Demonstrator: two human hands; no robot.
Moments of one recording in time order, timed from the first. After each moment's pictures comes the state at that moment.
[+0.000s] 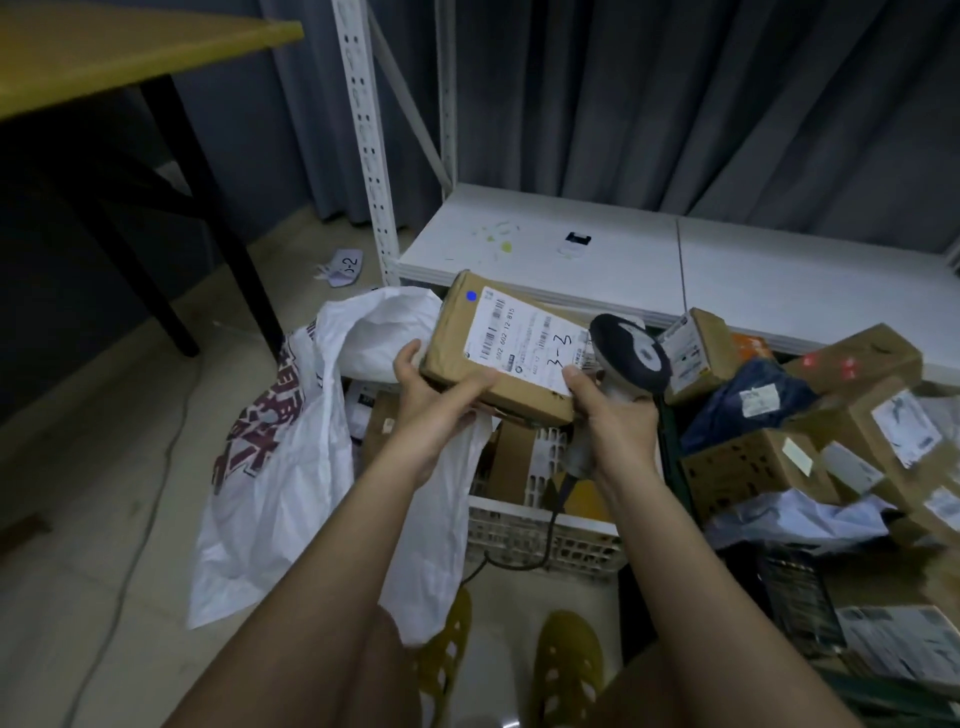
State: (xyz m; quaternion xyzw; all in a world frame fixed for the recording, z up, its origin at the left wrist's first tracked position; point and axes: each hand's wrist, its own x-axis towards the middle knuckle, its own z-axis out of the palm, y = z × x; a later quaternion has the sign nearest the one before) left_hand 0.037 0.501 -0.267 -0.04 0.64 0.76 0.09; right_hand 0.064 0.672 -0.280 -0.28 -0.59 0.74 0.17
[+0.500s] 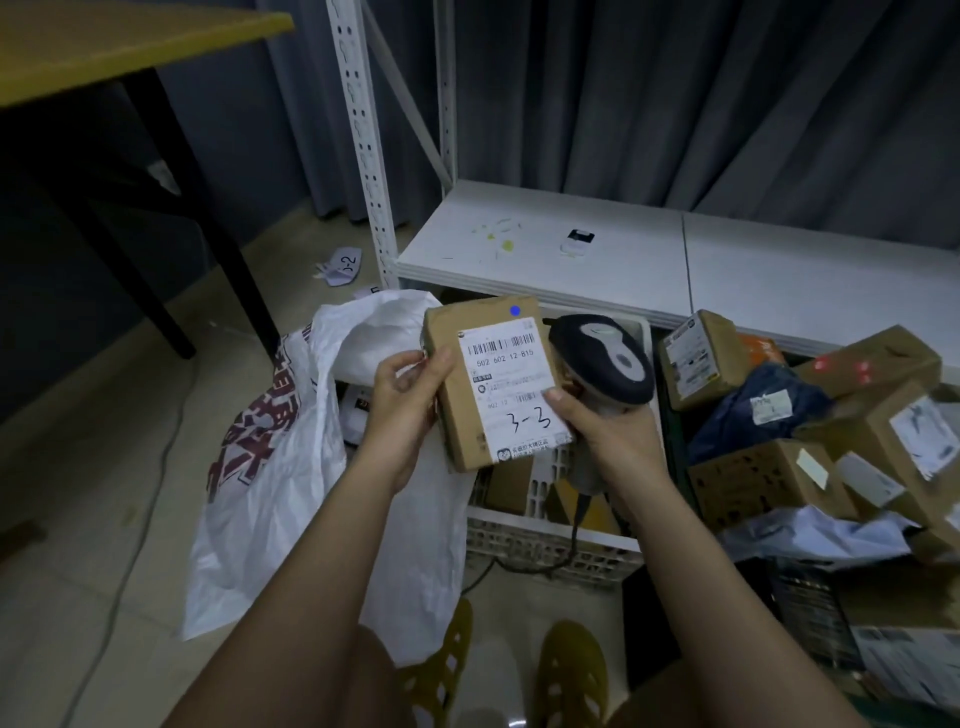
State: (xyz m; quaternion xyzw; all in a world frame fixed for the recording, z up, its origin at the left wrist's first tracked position) left_hand 0.015 0.490 -0.275 -0.08 0.60 0.79 0.07; right_hand 0.066 0.683 -0.276 -0.13 -0.66 0.73 0.12
